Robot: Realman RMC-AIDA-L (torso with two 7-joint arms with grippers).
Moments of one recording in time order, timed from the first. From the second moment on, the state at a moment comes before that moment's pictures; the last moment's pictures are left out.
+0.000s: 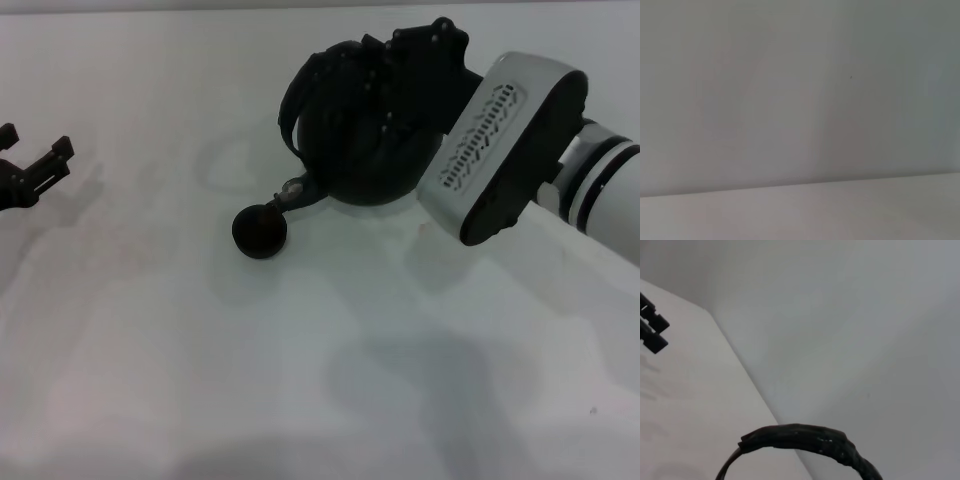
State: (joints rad) left arm -0.29 -2.07 0.71 0.41 -1.72 -1.08 2.23; right arm 0.13 2.03 -2.11 -1.38 1.88 0.08 -2.27
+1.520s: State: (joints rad) left arm -0.30 -2.07 0.71 0.40 -1.72 -1.08 2.23; right arm 0.10 2.02 -1.69 -0.95 2.27 0.77 -2.40
